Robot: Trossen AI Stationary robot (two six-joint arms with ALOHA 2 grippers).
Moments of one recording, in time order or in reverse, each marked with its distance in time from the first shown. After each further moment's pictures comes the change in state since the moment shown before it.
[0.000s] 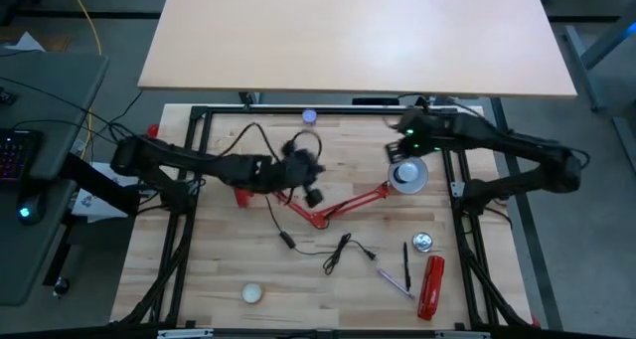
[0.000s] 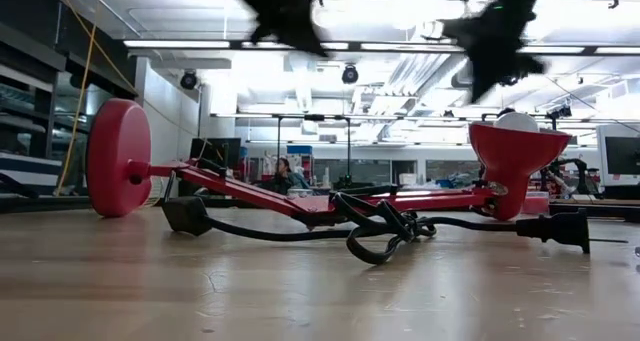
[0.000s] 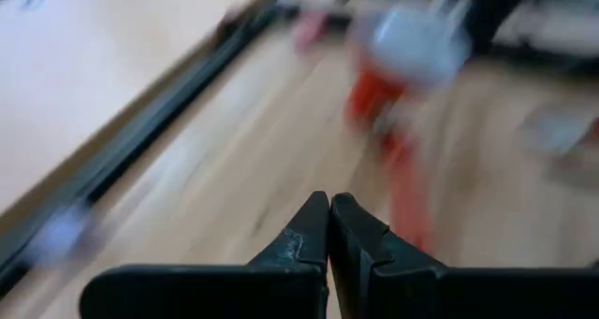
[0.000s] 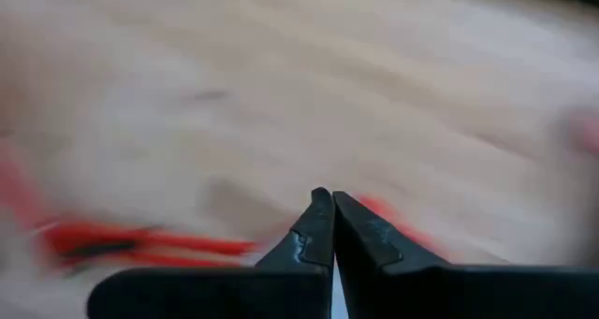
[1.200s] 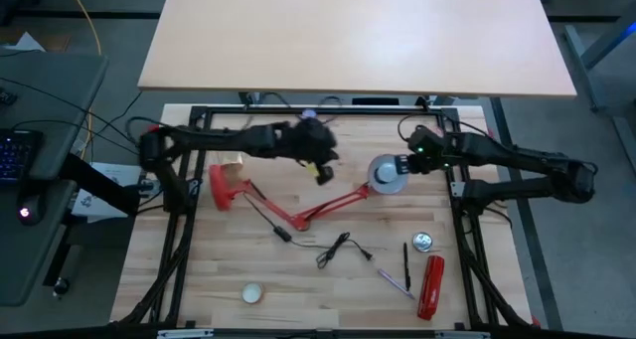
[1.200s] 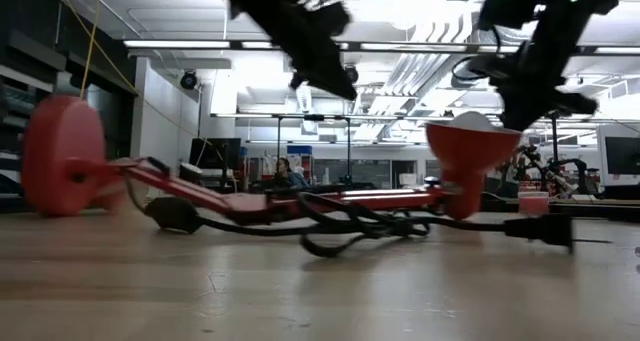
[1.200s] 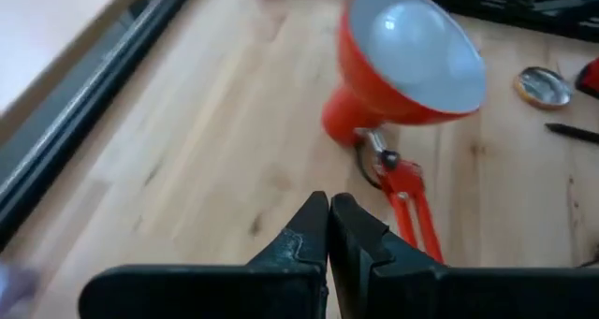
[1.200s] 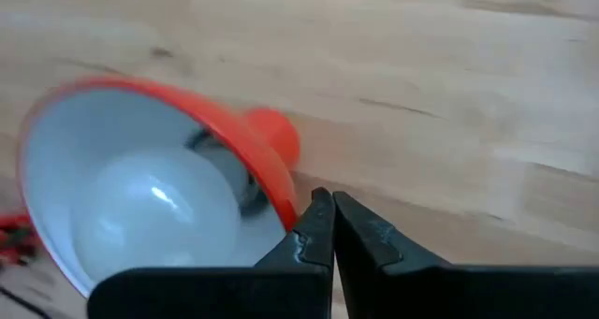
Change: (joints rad) left arm 0.269 0.174 0.155 -0.043 0.471 0.174; right arm -0.001 -0.182 -0.344 0.160 -0.093 0.240
